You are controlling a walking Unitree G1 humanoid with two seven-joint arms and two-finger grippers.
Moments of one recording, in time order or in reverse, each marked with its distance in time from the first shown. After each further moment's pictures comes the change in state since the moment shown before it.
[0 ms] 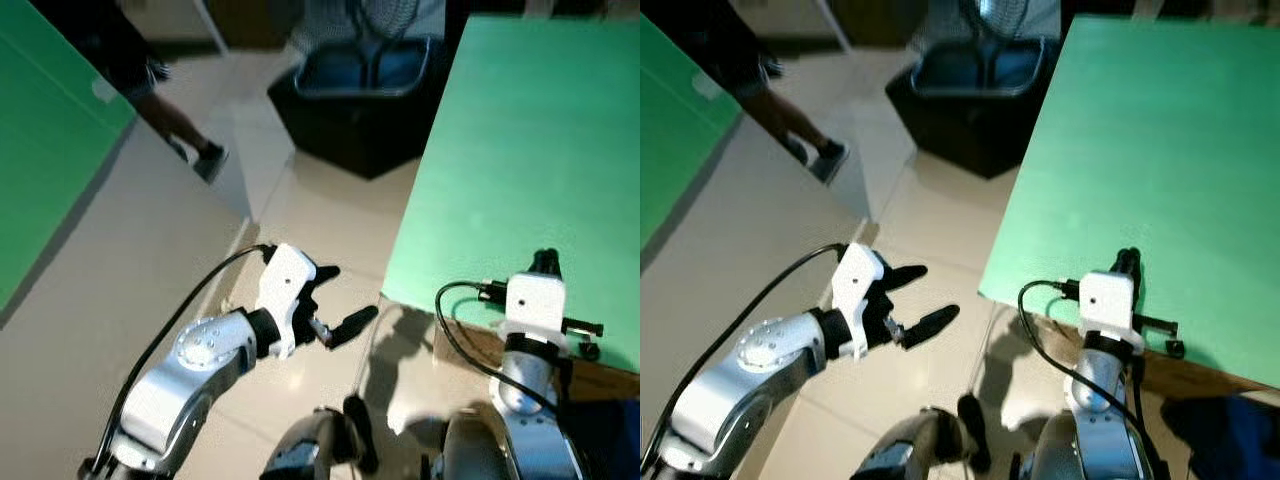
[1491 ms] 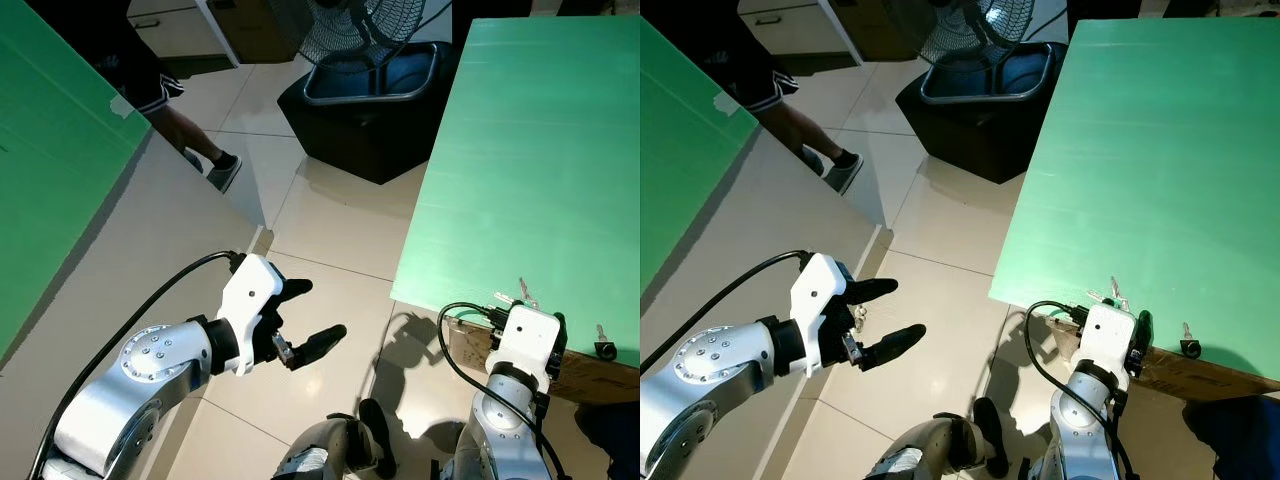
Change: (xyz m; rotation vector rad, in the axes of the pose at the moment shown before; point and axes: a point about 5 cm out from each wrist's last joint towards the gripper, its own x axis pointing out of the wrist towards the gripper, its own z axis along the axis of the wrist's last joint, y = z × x) left arm -0.042 0.003 0.001 0.033 0.110 -0.037; right arm -0.024 0.013 -0.053 0.103 0.323 -0.106
